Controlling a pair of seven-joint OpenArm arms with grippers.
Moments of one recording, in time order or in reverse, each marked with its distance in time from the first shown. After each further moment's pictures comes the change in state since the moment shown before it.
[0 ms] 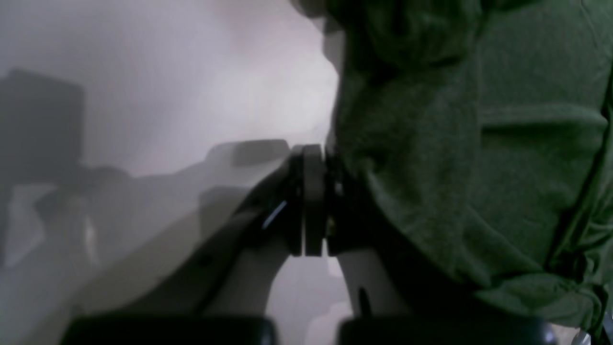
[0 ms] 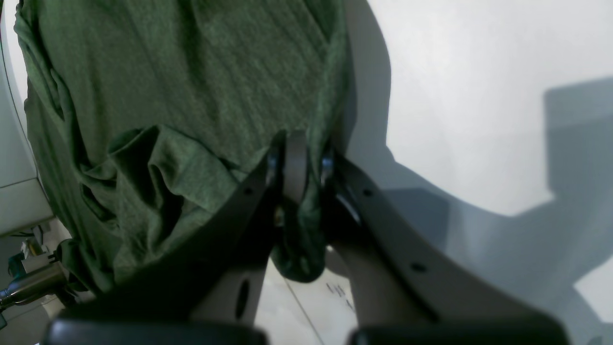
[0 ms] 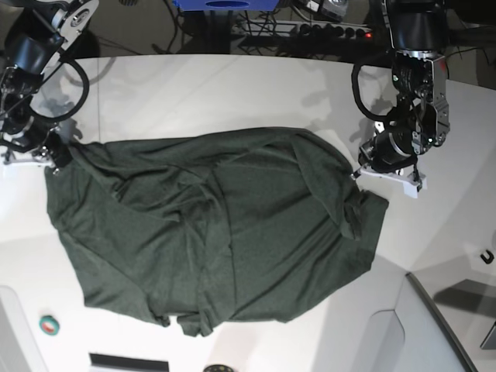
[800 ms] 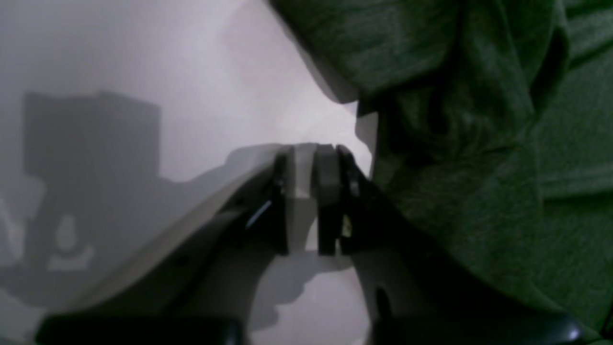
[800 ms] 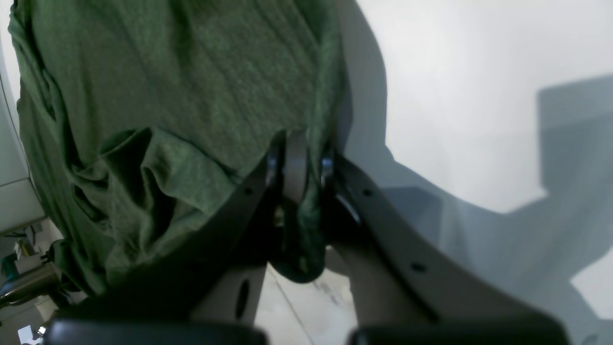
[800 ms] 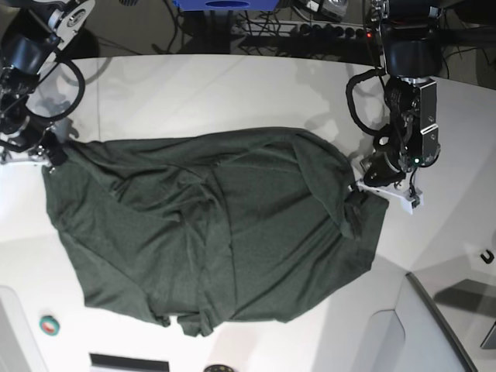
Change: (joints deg) left arm -7.0 1.8 0.3 -9.8 12.2 -0.1 -4.9; right arm 0.0 1.1 0.2 -0.2 -0.4 0.0 -0.4
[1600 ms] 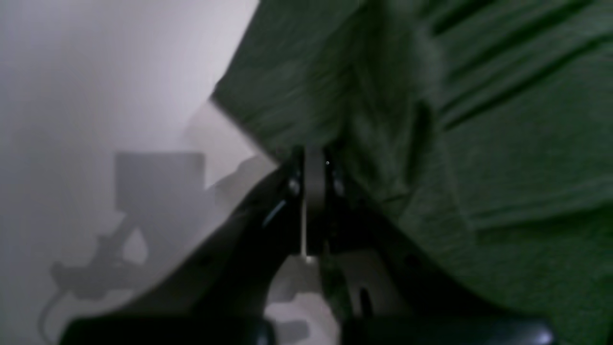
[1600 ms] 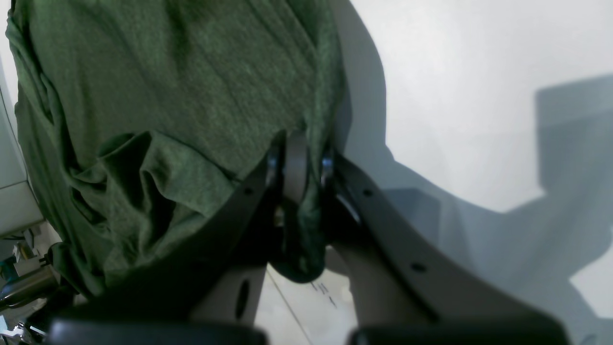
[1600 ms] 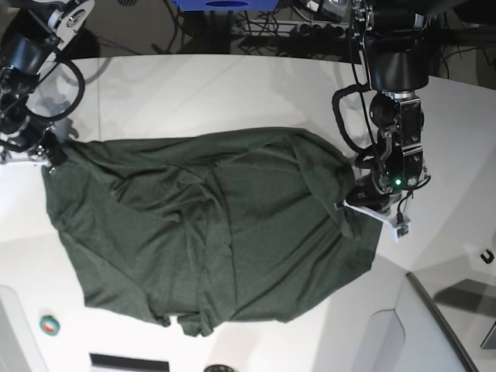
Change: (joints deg) left arm -3.6 4.5 0.3 3.7 14.5 0.0 0.6; right arm 0.0 0.0 -0.1 0.0 0.0 0.0 0.4
